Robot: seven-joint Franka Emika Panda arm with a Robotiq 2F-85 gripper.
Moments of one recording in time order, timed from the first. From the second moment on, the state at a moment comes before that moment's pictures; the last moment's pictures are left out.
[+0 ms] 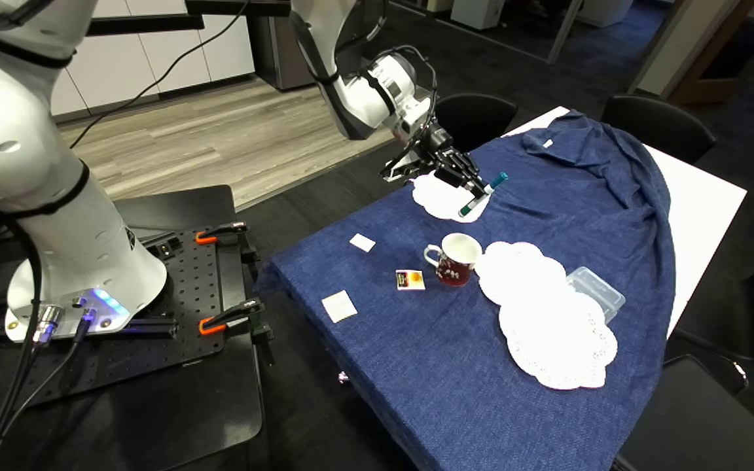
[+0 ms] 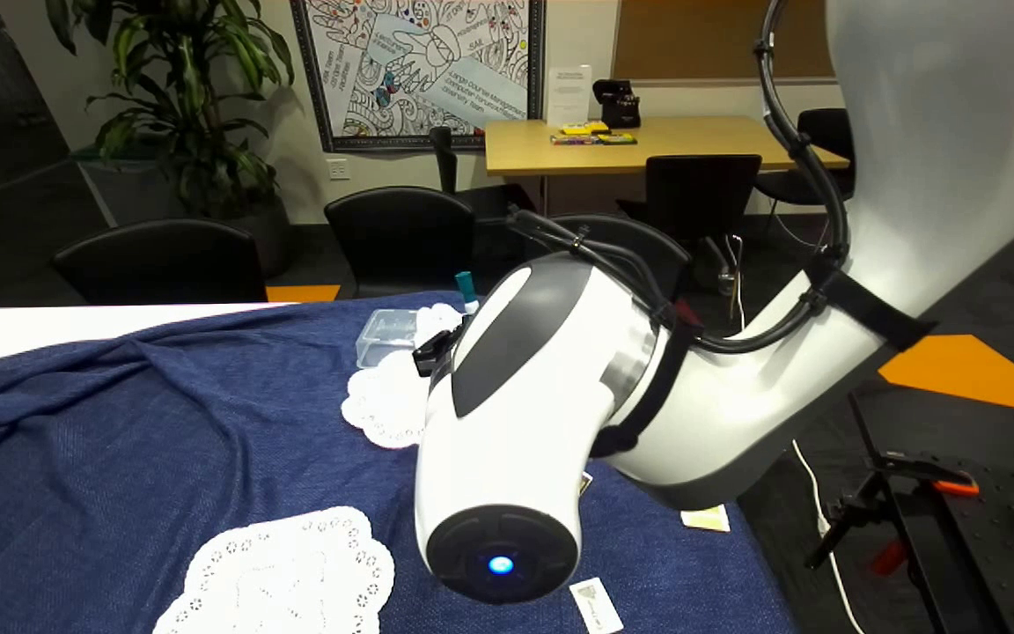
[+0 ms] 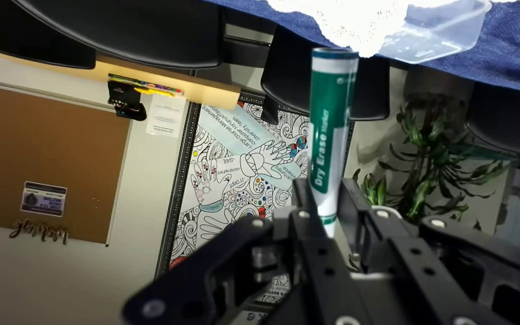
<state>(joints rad) 0.25 0.68 -0.01 -1.84 -1.53 1.93 2.26</state>
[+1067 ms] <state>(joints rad) 0.22 0.83 0.03 -1.77 -1.61 1.83 2.37</state>
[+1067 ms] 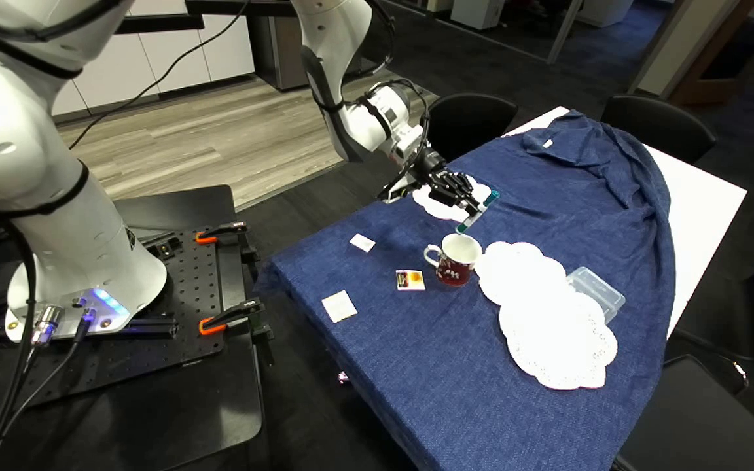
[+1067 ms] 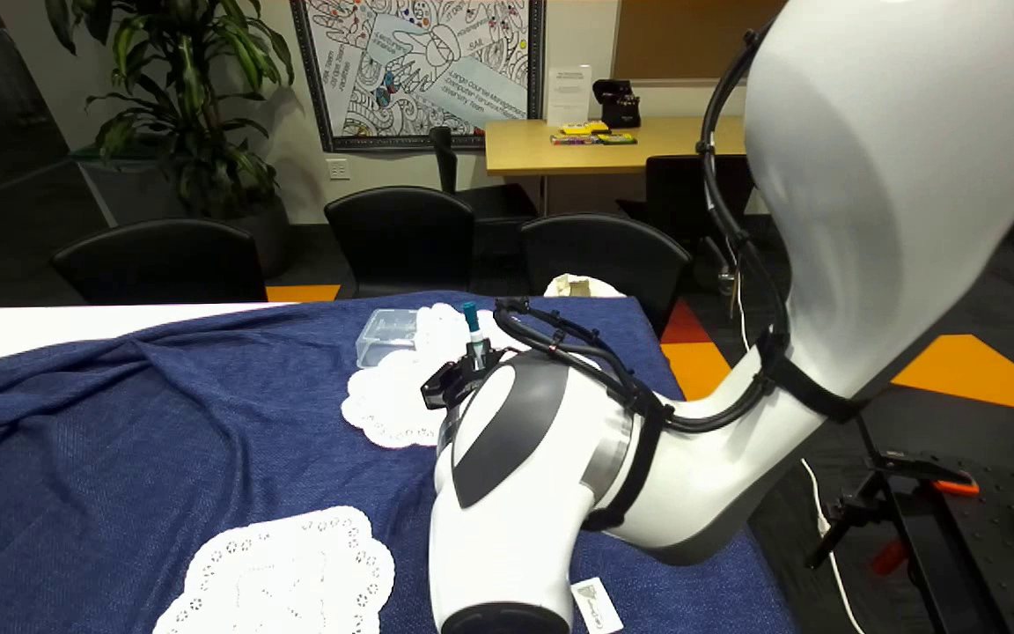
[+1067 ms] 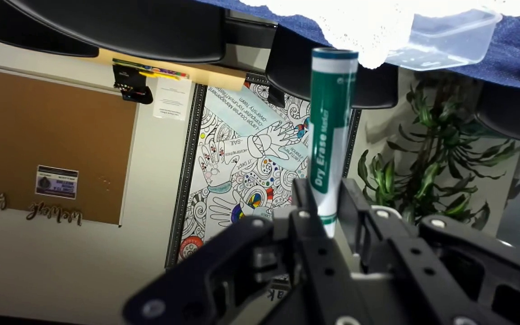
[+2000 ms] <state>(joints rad) 0.19 1.00 0.04 -1.62 -1.67 1.84 2.39</state>
